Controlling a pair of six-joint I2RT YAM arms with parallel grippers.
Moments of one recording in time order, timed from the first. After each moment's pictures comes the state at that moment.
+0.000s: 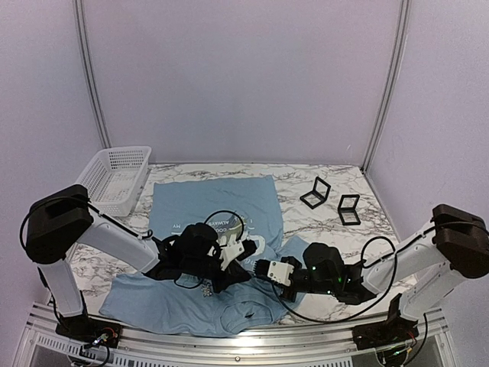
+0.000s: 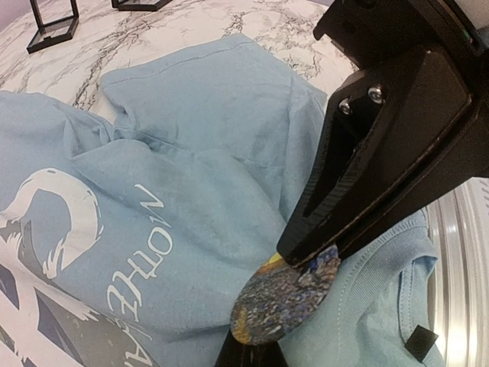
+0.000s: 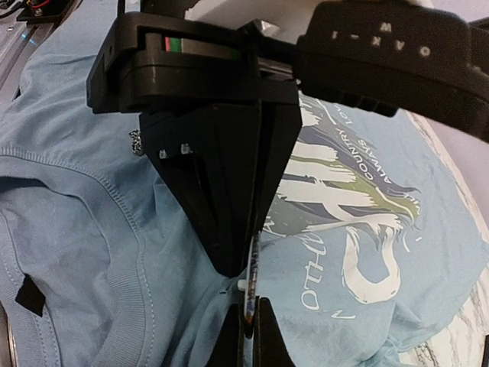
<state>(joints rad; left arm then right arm) -1.05 1.84 0.79 0.43 0.32 0.04 1.12 1.50 0.39 0.64 -0.01 -0.38</state>
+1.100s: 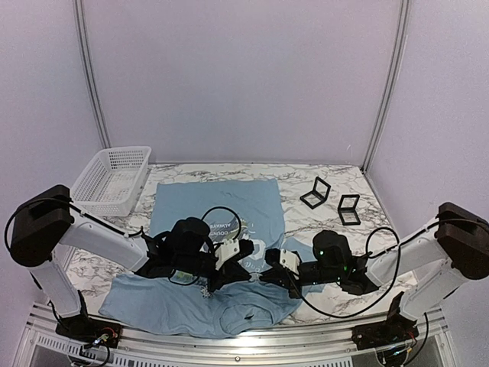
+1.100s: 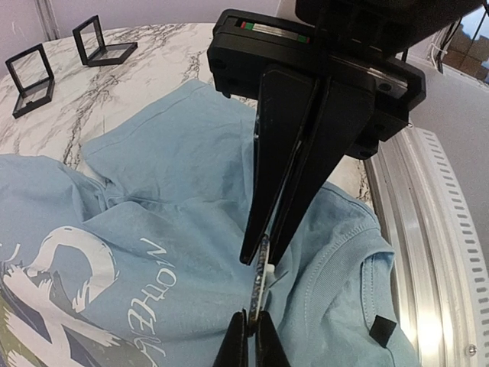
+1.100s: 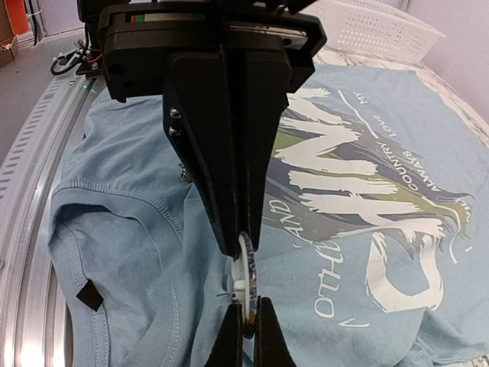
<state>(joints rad) -1.05 1.73 0.76 0.43 0.40 0.16 0.97 1.47 0.38 0.65 -0.39 -0.26</state>
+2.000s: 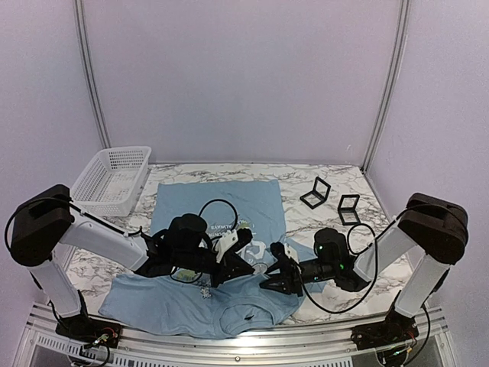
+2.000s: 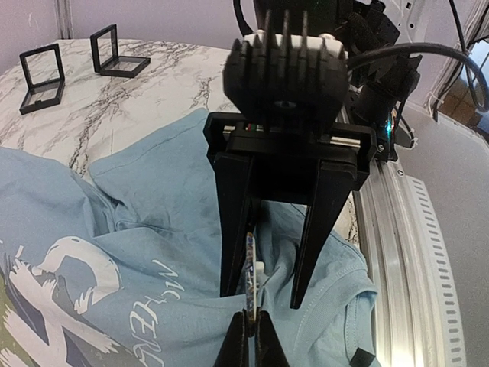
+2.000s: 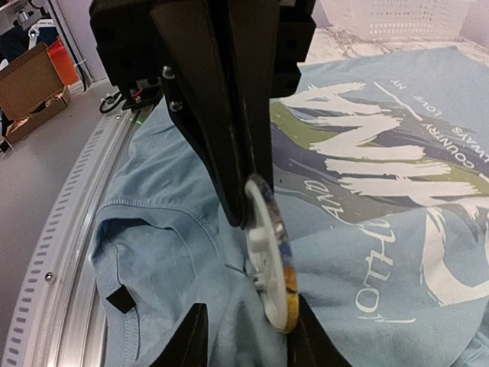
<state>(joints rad) -1.04 1.73 0.76 0.52 0.43 0.00 0.82 1.70 0.37 0.92 -0.73 -0.06</state>
